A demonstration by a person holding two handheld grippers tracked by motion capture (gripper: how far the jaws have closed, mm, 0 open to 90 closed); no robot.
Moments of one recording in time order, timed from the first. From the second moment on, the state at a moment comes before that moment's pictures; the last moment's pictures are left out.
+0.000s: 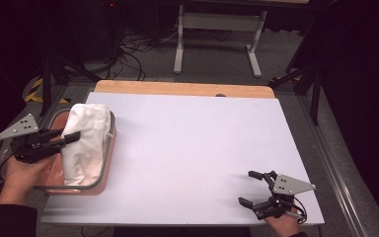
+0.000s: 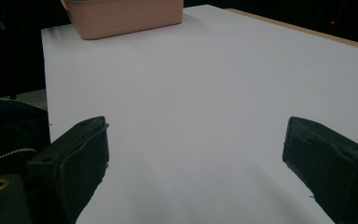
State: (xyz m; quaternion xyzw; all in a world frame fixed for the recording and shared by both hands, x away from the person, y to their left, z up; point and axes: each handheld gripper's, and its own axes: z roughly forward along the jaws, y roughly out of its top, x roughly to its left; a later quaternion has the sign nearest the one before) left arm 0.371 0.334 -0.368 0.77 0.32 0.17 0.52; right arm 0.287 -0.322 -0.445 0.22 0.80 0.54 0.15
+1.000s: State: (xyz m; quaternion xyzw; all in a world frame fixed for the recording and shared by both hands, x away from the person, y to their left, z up) left arm 0.393 0.326 -0.382 0.79 0.38 0.13 0.46; right arm 0.287 -0.322 -0.445 0.22 0.80 0.54 0.15
